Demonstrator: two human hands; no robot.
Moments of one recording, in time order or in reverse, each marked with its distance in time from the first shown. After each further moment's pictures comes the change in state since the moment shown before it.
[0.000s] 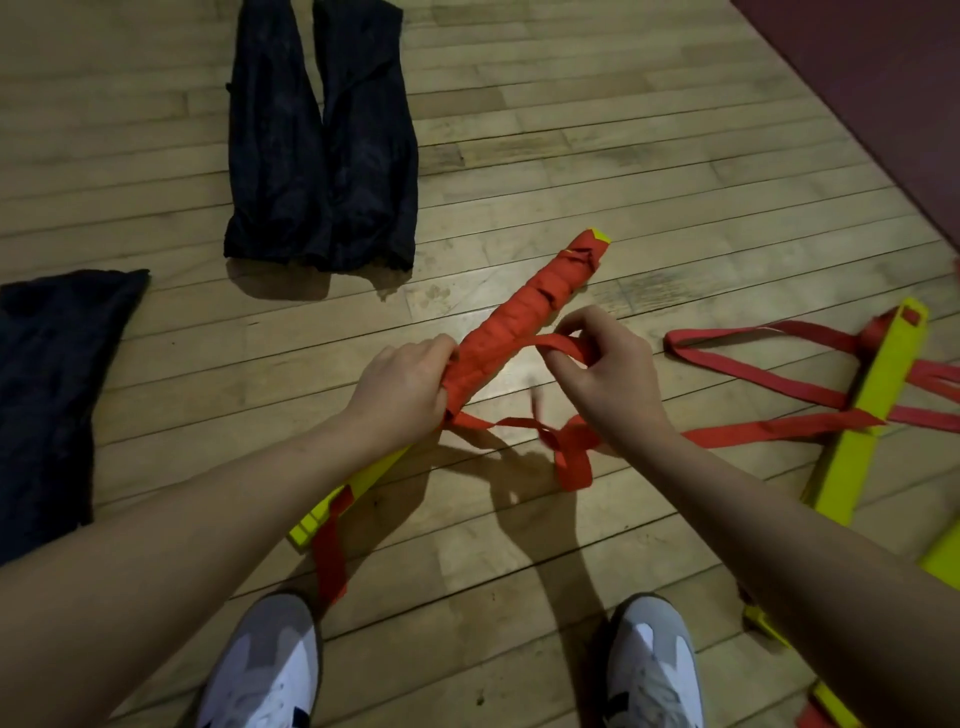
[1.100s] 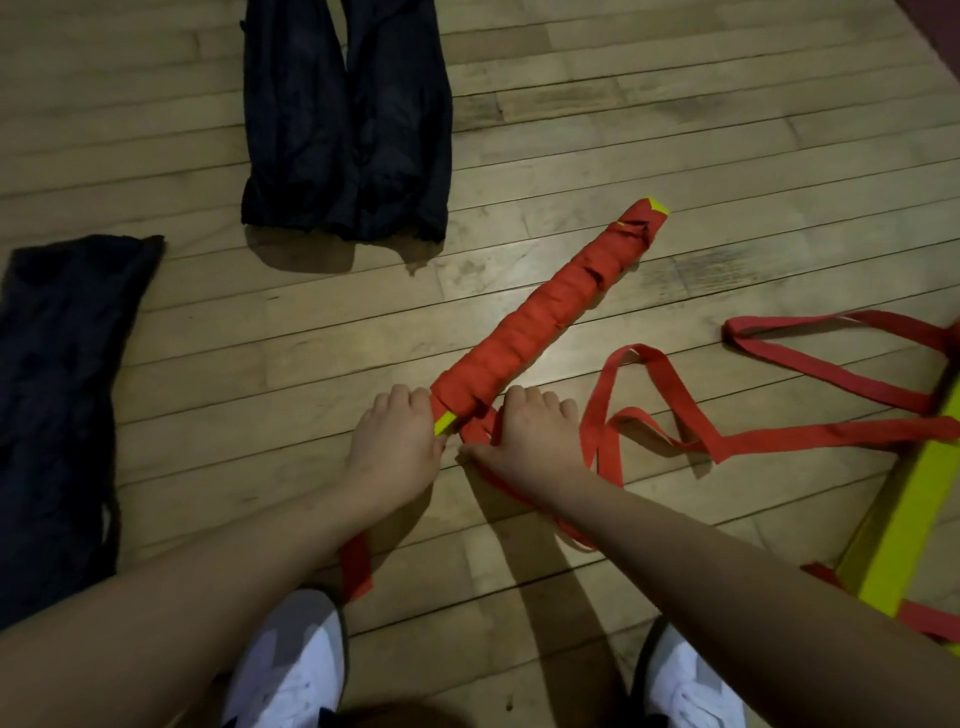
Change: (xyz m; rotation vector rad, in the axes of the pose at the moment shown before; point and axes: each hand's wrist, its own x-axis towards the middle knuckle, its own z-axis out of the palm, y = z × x) left_hand -0.041 -0.032 0.046 0.130 -0.269 -0.373; right_hand -0.030 0.013 0.114 -0.641 -0.585 0.103
